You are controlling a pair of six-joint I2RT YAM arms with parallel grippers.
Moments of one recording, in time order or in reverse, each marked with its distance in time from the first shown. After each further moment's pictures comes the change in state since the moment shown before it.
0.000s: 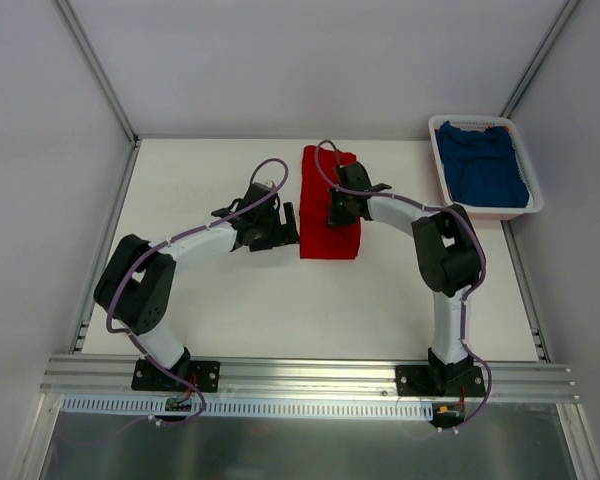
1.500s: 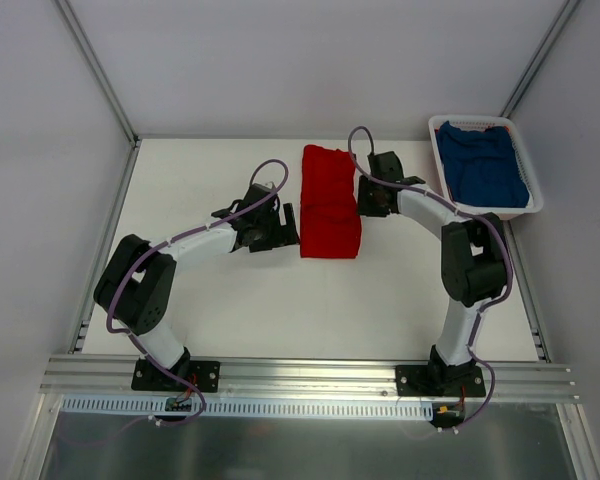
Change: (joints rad) left arm 0.000 0.000 -0.011 0.009 0.002 0.000; right arm -0.149 -0.134 -0.045 -0.081 0.114 -0.089
